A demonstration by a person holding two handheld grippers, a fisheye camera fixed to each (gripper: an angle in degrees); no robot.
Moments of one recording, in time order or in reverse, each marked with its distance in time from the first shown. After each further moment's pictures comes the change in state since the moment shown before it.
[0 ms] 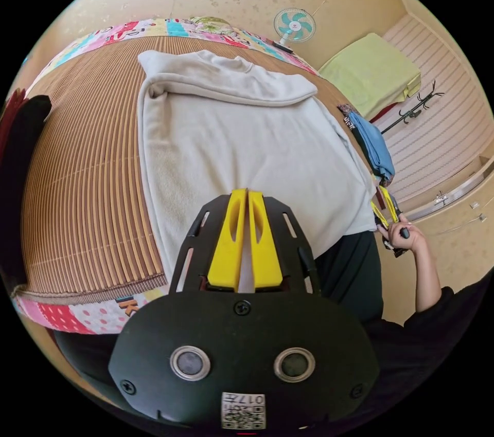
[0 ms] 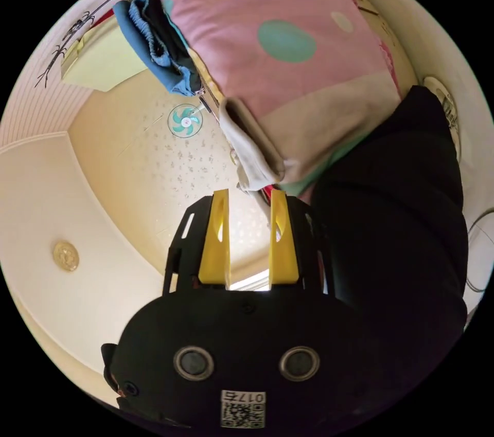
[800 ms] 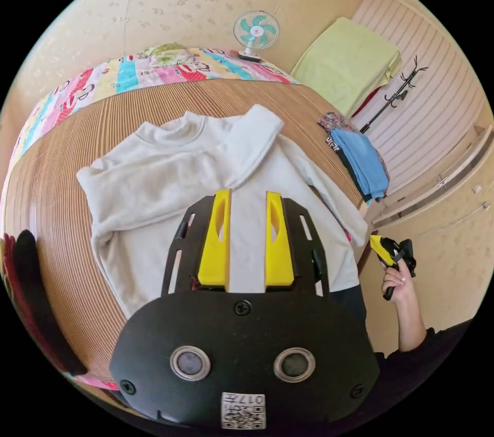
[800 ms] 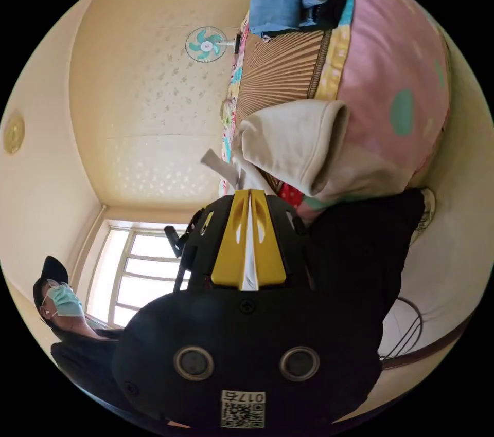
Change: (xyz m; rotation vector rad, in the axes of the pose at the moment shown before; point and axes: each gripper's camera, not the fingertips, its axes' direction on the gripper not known) left arm 0.044 -0.248 -0.057 0.020 0.000 0.171; right arm 0.033 0.056 0.097 -0.208 0.314 -0.495
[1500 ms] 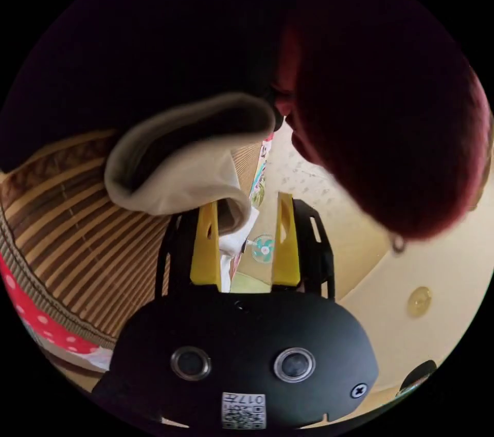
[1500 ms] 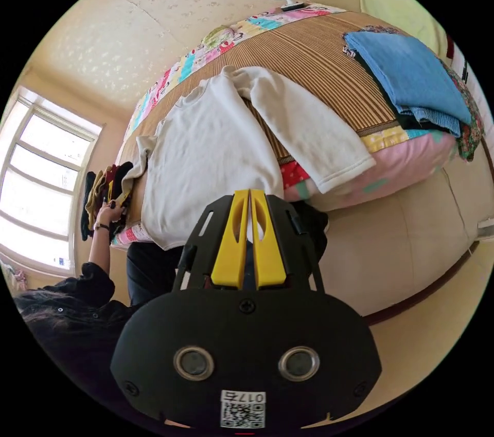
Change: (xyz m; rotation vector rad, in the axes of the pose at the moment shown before) left arm -0.443 0.297 -0.204 0.901 0.598 -1.422; right arm -0.022 0.137 0.315 -0.311 0.726 -0.525
